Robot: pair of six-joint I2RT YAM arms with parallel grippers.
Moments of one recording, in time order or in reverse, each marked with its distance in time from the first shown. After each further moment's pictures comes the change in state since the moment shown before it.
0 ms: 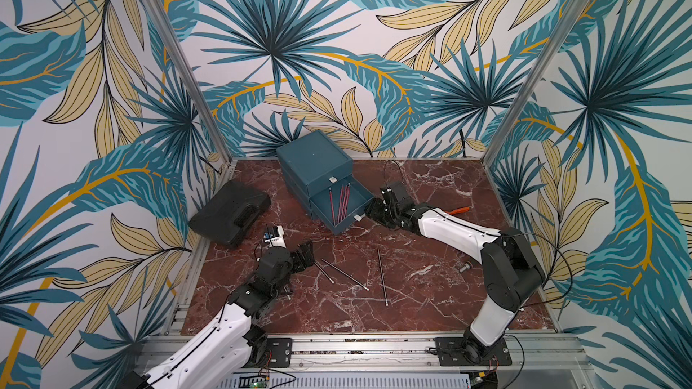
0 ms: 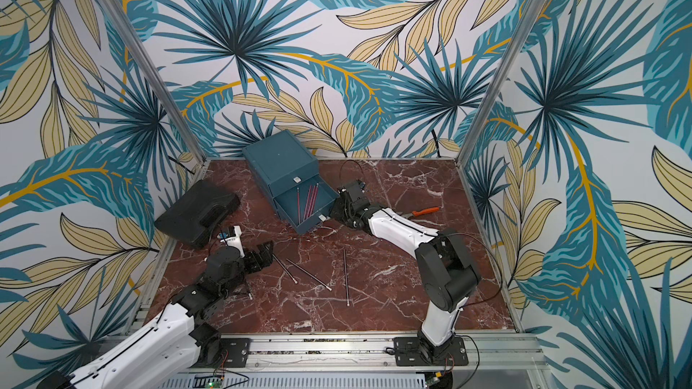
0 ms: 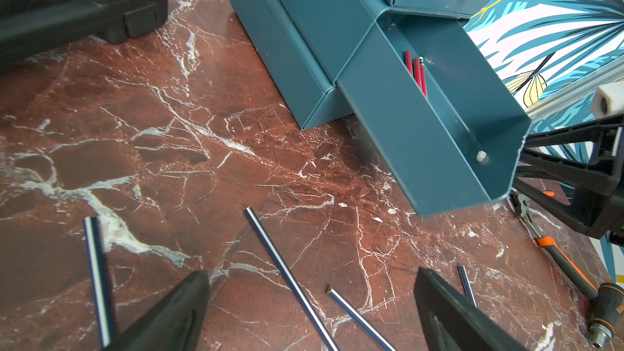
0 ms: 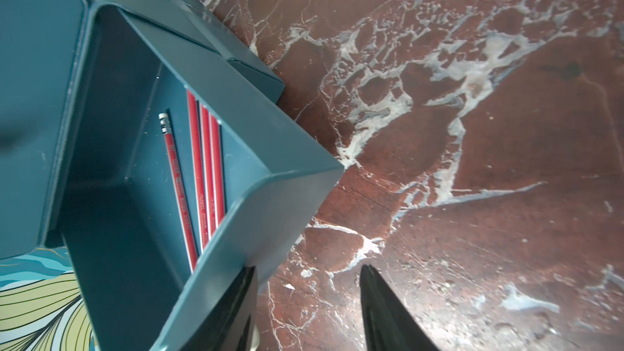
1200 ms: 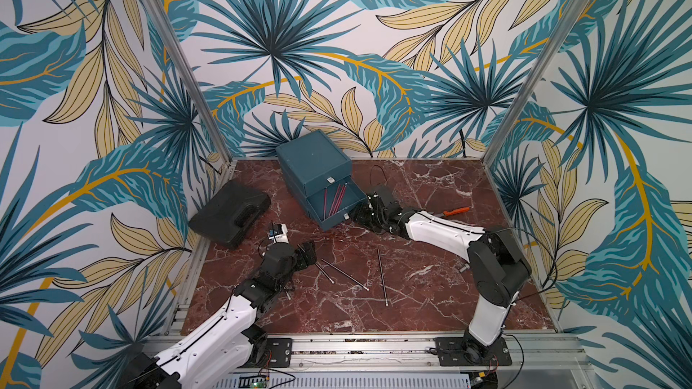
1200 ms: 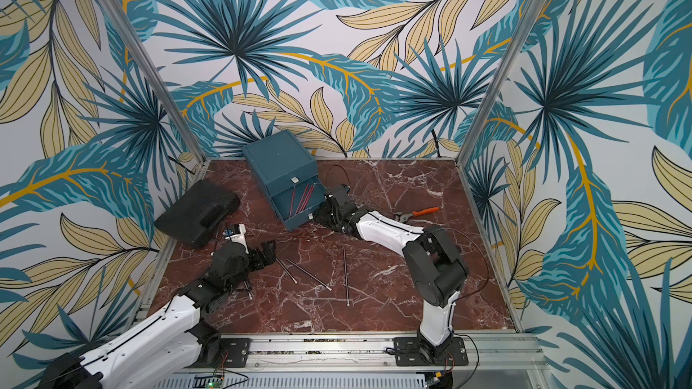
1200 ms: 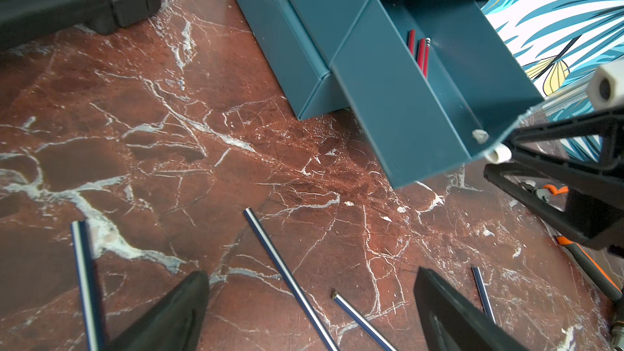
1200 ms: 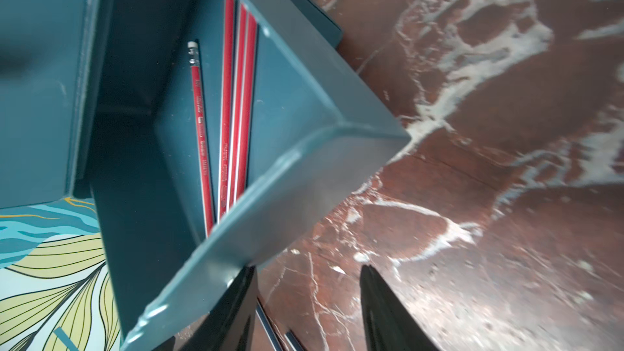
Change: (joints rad) left arm 0.000 0.116 0.027 0.045 0.002 0.003; right arm 0.084 0.084 0.047 0.079 -0.064 0.047
